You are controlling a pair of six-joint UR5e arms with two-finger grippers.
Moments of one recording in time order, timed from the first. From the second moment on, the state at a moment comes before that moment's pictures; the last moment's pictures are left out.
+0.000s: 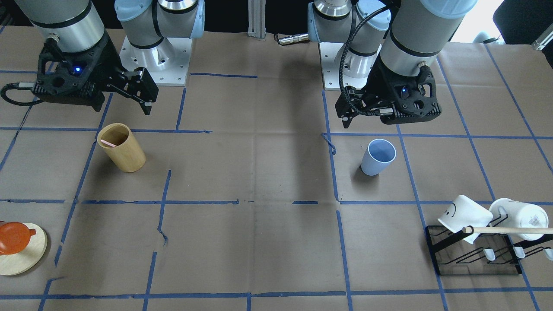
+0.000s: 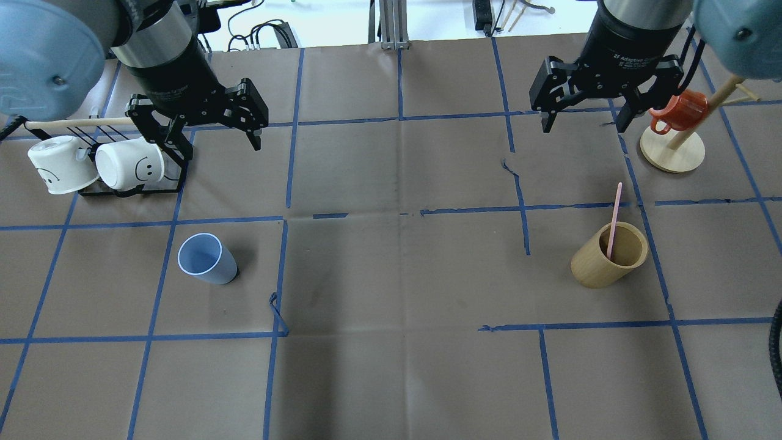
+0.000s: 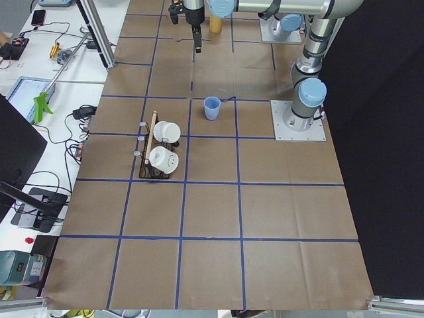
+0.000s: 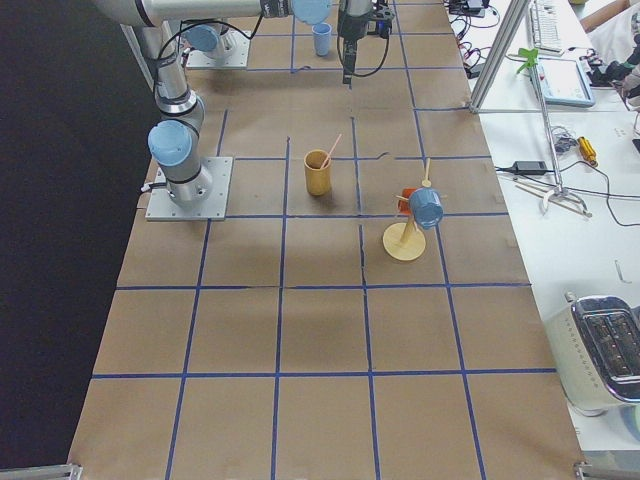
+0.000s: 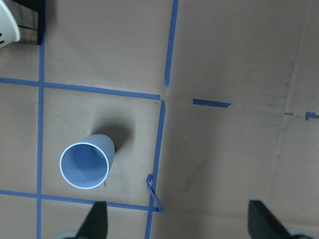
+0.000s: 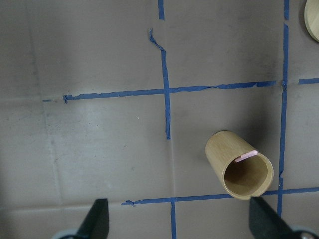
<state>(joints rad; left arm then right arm) -1.60 -1.65 -1.51 -1.60 1.57 -0.15 1.58 -1.53 1.48 -1.50 -1.58 0.06</state>
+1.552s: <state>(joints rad) -1.59 -1.63 -1.56 -1.59 1.58 -0.14 1.29 -1.69 1.90 -1.89 -1.56 -0.41</state>
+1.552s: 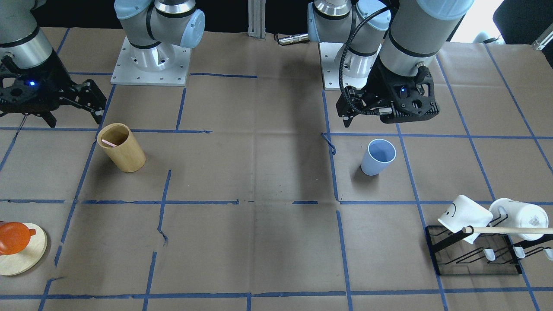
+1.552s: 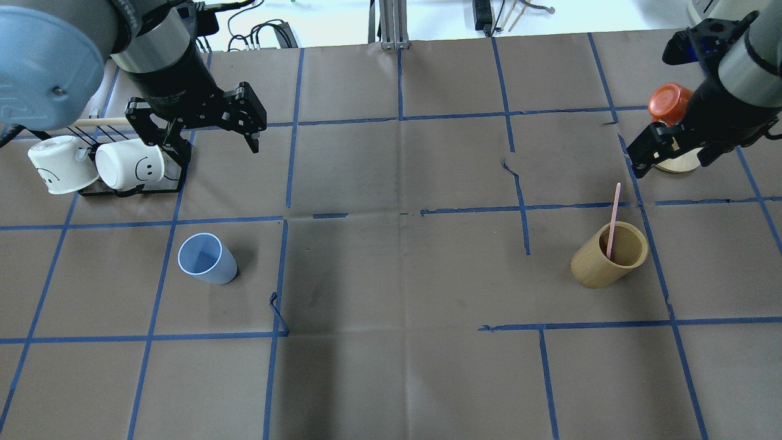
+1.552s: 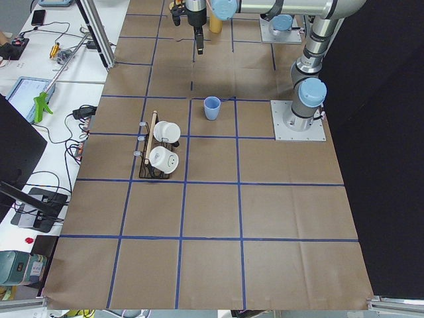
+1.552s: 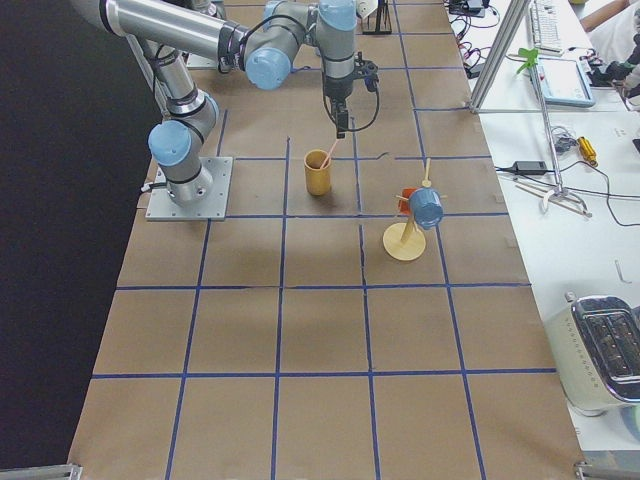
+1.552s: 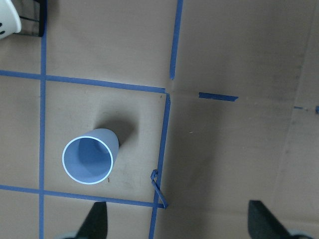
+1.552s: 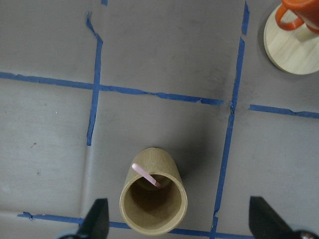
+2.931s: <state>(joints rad) -1.44 -1.64 -2.11 -1.10 1.62 -0.04 1.29 -1.74 2.21 -2.33 -1.49 -0.38</state>
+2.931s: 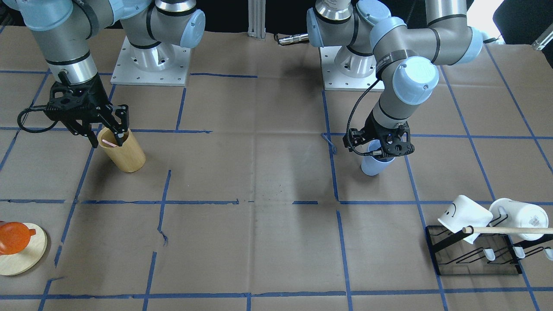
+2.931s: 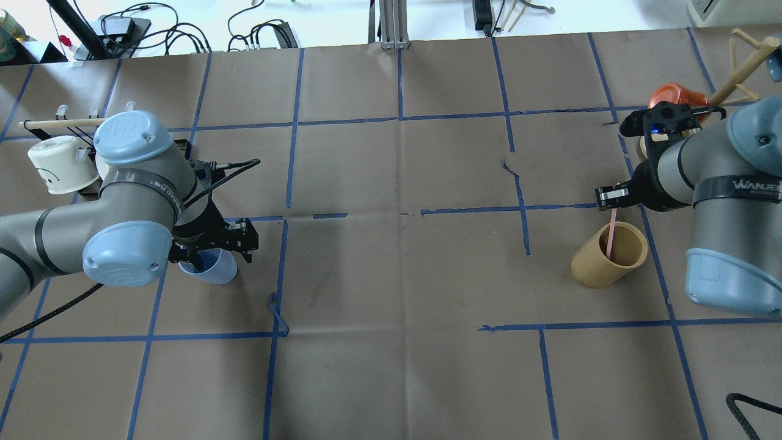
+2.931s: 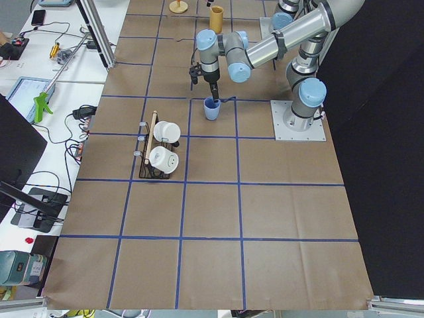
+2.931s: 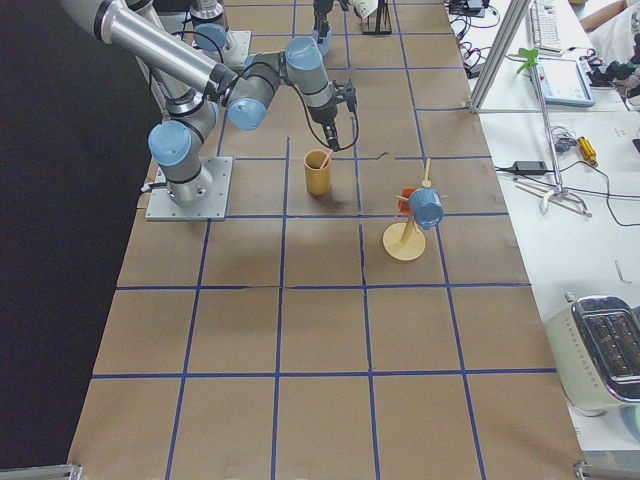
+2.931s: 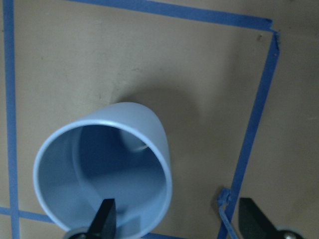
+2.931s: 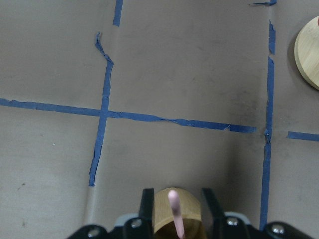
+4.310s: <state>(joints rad) -1.58 -1.71 -1.94 -1.07 1.56 -0.28 1.35 -1.69 1.71 -1.74 -1.49 -0.21</state>
